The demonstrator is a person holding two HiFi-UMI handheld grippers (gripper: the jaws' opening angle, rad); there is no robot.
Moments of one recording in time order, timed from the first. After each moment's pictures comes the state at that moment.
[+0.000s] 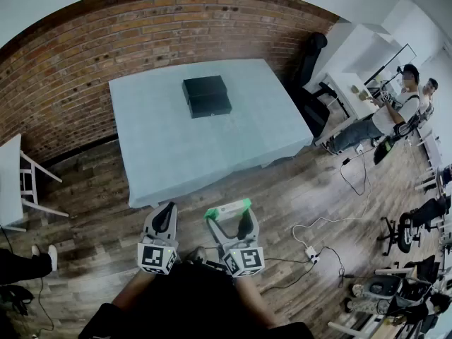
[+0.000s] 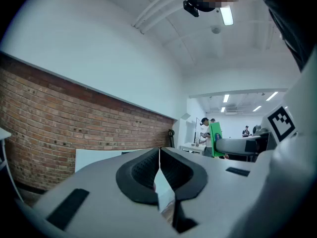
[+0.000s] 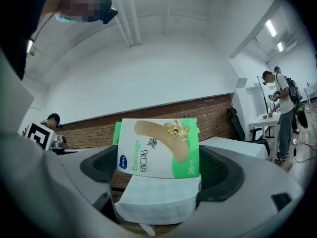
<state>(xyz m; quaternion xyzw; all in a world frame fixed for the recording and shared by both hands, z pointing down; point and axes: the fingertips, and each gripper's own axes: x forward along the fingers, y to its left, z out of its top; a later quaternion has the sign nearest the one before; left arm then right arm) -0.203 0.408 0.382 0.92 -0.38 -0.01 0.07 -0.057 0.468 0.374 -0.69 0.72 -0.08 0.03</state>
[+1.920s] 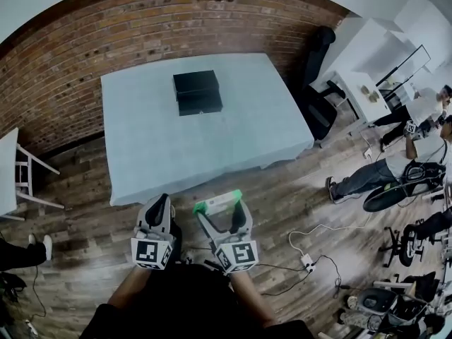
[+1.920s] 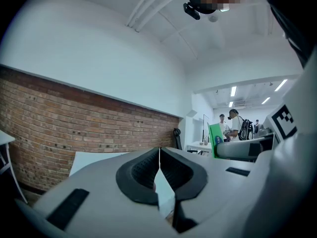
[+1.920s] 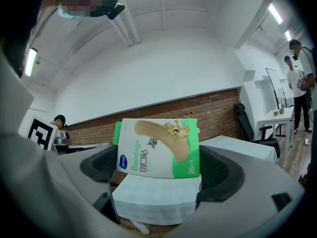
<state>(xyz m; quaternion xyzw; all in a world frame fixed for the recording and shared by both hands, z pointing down) -0.098 0.380 0.383 0.91 -0.42 0.00 0.06 0.036 0.428 0.387 -0.64 0.76 -0.09 0.03</state>
